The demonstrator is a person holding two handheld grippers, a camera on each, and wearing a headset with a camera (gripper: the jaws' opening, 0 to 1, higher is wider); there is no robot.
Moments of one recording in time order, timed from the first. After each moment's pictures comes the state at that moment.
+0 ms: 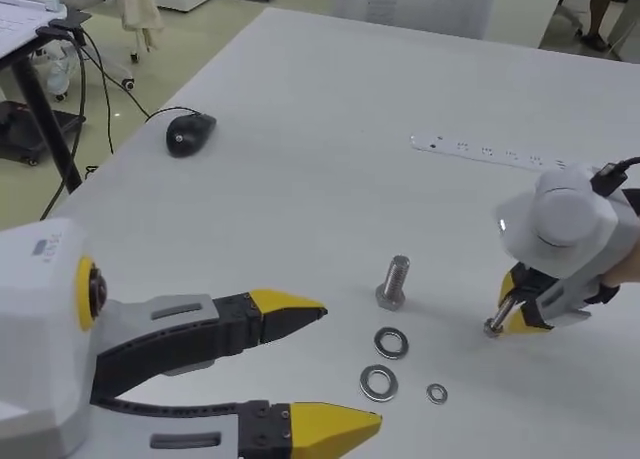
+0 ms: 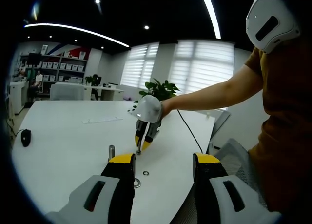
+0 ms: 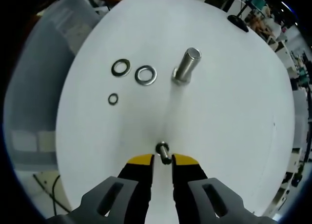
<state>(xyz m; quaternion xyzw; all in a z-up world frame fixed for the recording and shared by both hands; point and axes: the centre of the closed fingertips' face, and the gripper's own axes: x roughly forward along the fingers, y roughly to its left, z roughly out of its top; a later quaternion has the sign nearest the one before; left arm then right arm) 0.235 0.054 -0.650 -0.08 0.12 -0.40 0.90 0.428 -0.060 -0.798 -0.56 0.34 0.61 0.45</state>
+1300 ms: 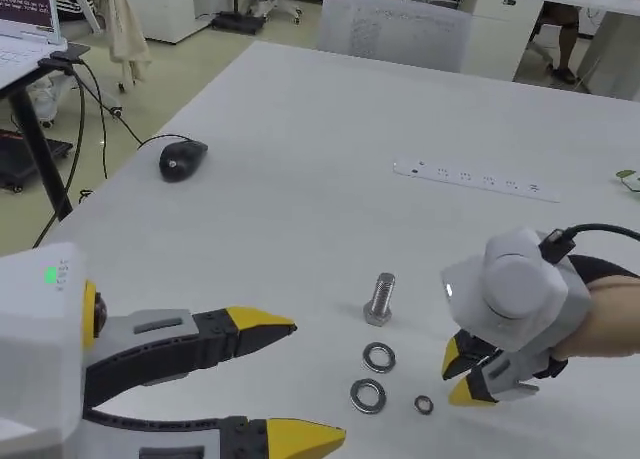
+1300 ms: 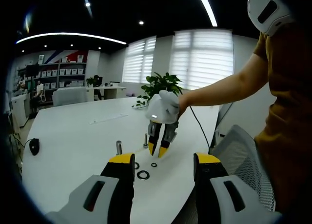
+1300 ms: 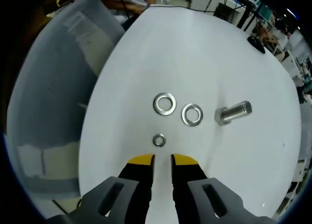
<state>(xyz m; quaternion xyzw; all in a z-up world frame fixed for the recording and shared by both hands) 0.227 0.065 -0.660 -0.02 0.13 -0.39 0.91 0.342 -0.027 -0.807 -0.53 0.32 0.66 0.43</state>
